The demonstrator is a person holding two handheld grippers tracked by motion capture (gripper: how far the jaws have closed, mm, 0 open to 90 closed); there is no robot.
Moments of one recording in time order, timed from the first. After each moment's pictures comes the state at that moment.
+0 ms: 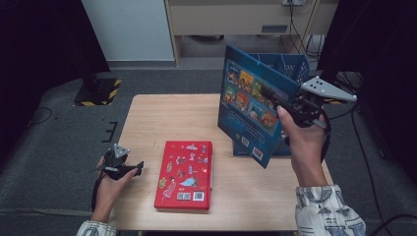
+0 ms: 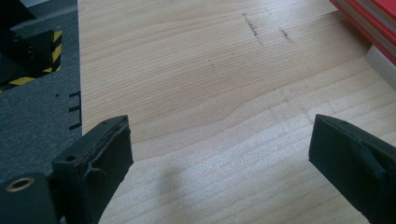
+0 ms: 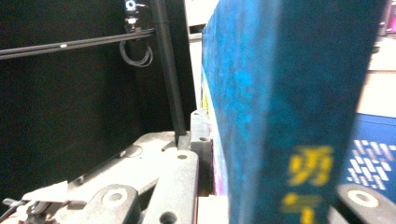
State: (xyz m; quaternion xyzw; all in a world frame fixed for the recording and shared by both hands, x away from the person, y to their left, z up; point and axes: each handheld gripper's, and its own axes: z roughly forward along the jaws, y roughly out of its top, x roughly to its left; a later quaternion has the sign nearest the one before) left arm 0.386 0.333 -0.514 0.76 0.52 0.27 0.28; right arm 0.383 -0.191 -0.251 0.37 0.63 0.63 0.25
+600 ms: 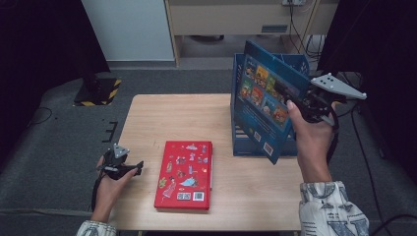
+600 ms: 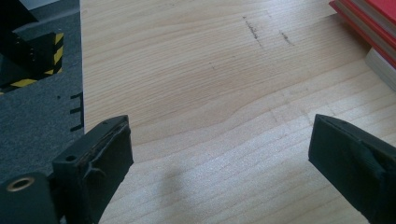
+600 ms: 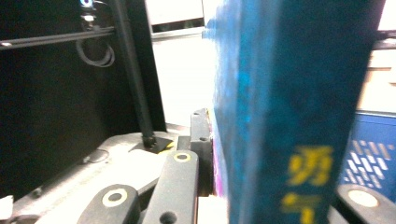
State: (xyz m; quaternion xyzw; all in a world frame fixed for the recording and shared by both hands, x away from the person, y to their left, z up) left arm 0.385 0.333 -0.512 0.76 0.51 0.28 0.28; right arm 0.392 -0.208 -0.251 0.42 0.62 0.60 0.30
